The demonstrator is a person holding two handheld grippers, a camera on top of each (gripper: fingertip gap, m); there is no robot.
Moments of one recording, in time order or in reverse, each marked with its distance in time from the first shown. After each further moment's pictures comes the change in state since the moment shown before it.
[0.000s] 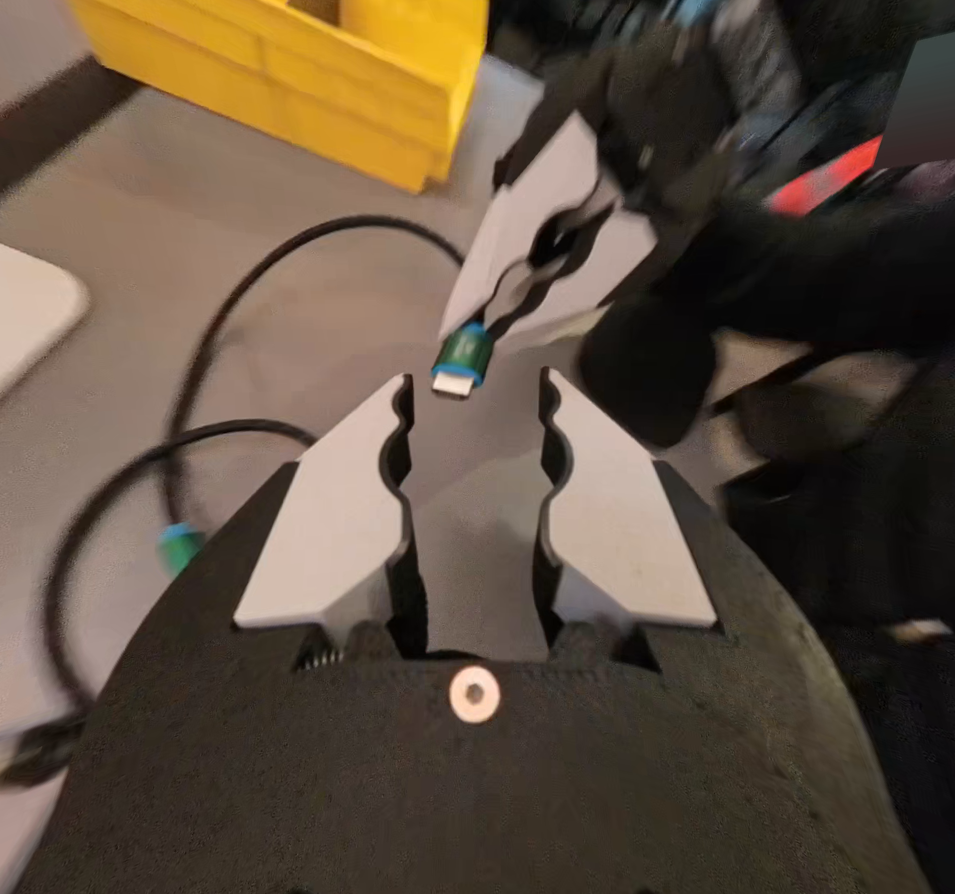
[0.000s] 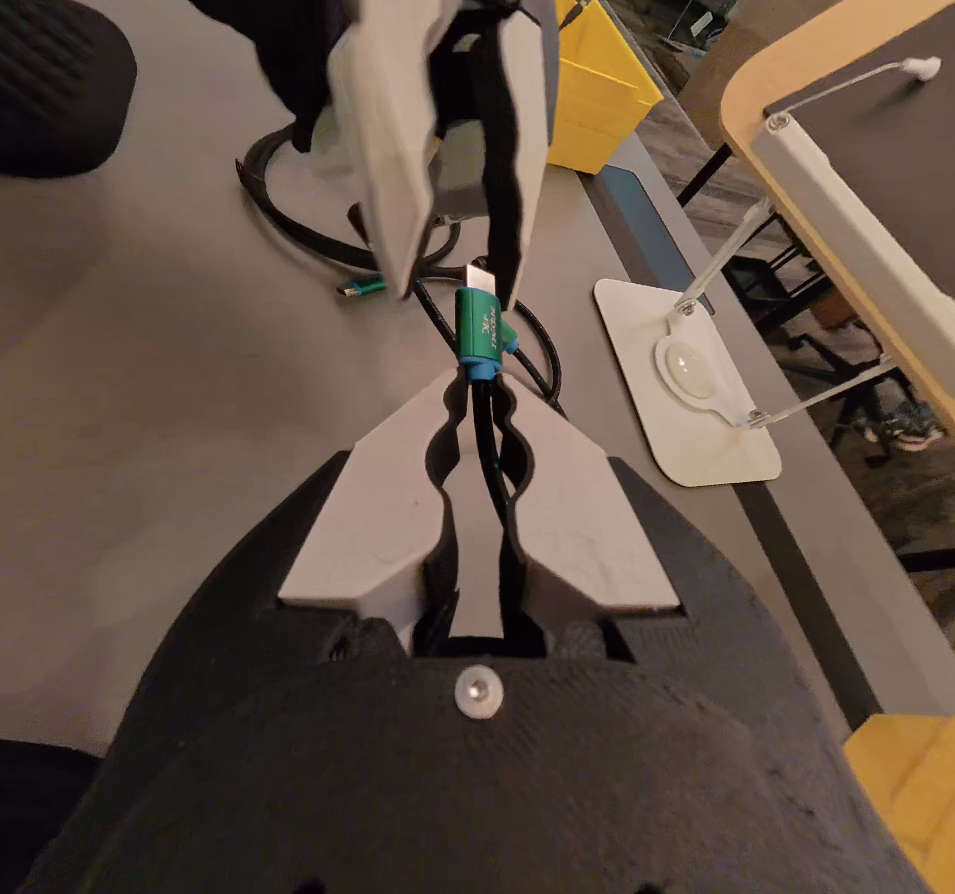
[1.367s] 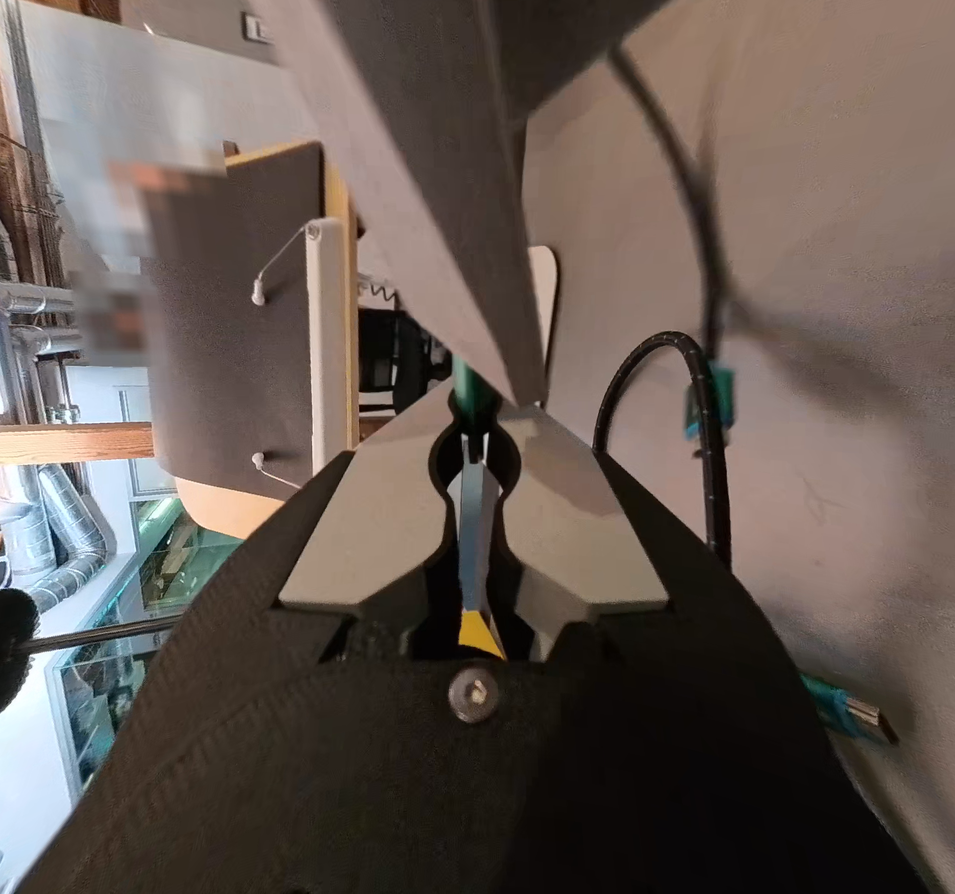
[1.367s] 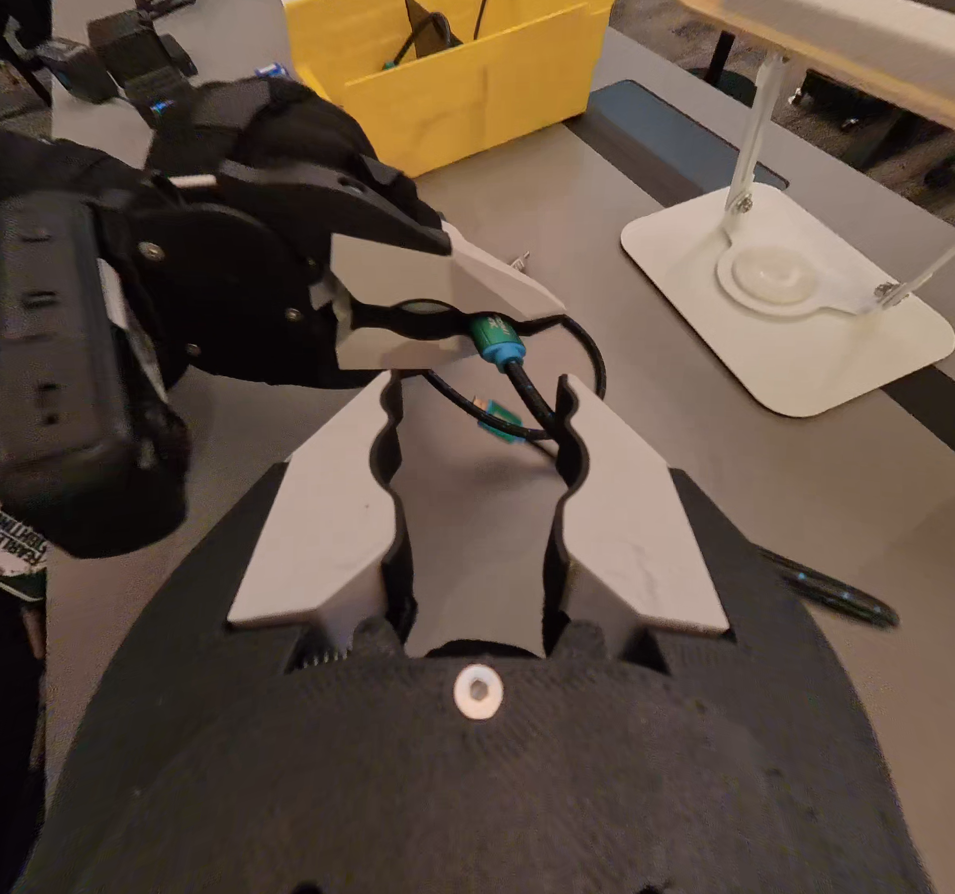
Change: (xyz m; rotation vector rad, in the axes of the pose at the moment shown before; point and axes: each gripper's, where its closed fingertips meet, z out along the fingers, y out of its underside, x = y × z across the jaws) left arm -0.087 -0.005 -0.012 -0.396 -1.099 1.107; right arm 0.016 -0.021 0.014 -0.046 -0.041 0.499
